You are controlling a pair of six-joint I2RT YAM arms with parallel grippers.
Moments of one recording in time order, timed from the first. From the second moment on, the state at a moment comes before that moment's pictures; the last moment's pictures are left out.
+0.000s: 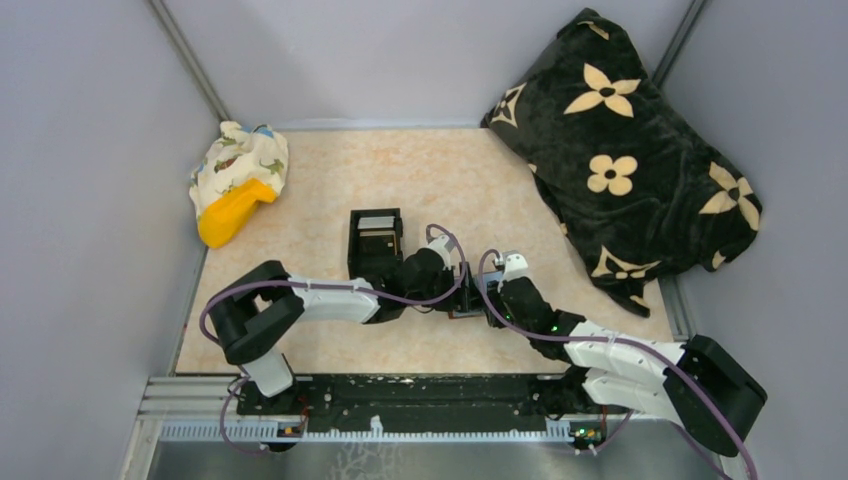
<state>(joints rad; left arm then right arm) -1.04 1.70 0.79 0.36 0.06 -0.88 0.82 0.99 0.22 0.11 0.25 0.45</state>
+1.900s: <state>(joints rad) -1.04 1.66 0.77 0.19 -0.08 -0.95 0.82 1.04 0.24 0.15 0.22 0.47</state>
